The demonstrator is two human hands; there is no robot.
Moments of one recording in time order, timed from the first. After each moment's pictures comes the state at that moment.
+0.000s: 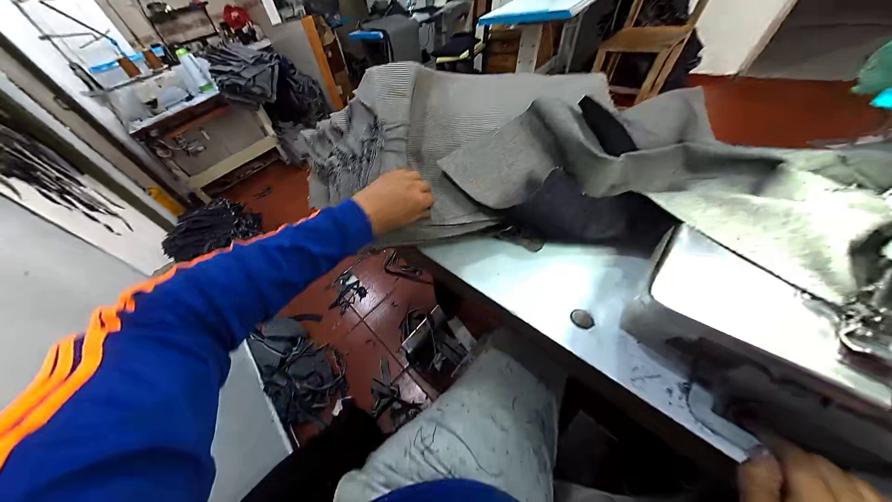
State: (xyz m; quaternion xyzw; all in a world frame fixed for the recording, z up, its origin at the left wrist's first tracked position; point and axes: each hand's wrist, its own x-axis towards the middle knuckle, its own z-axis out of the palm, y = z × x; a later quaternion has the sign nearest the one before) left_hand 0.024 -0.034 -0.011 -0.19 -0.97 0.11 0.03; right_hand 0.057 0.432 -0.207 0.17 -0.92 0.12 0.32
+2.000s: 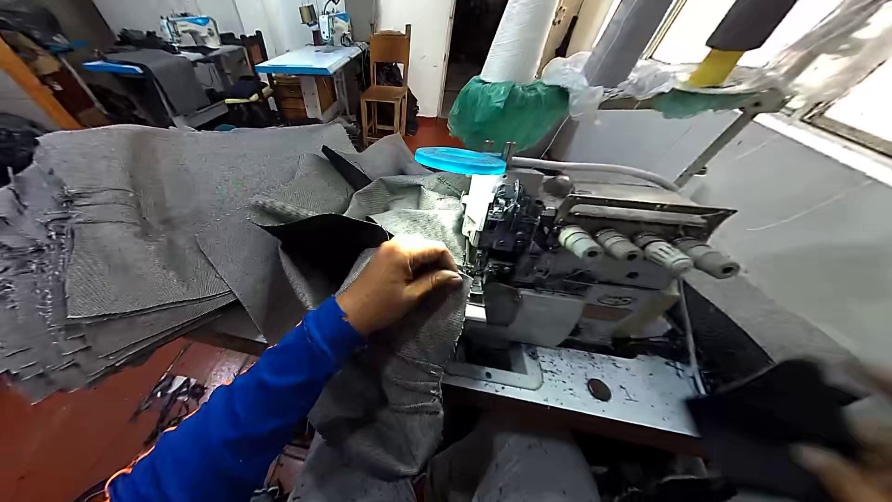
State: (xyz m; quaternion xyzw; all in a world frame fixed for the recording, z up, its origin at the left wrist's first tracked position) left_hand -0.035 0.213 -0.044 -0.41 -0.78 -0.44 0.17; right_hand 0.137 0.575 -0.038 -0.03 -0.84 0.51 0.18
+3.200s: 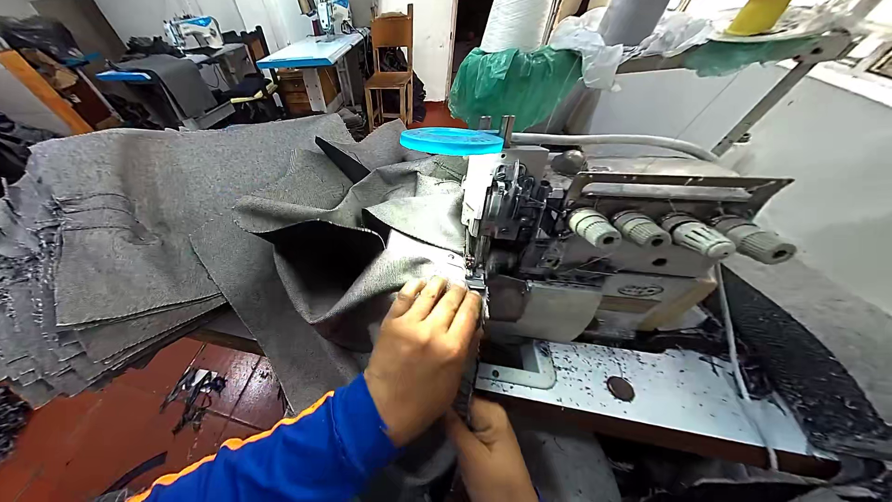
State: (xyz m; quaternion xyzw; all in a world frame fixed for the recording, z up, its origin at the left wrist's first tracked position) left_hand 0.028 0.263 -0.084 -0.30 -0.89 -0.08 0.34; right_hand 0.095 0.376 -0.154 0.13 -0.66 0.73 0.08
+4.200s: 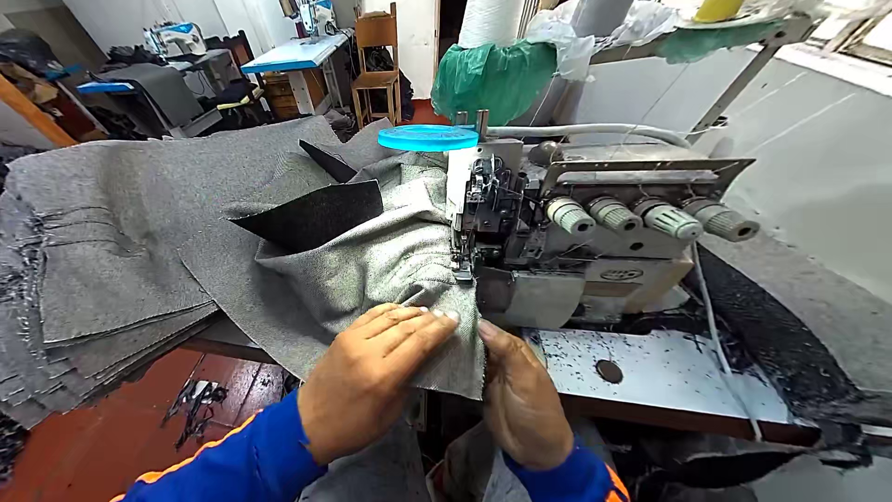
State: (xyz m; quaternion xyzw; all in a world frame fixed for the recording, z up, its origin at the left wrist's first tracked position) left_hand 0.042 0.210 -0.069 -0.44 -0.84 -0.22 0.24; right_hand 0.059 0.394 -0.105 0.04 -0.43 0.90 0.00
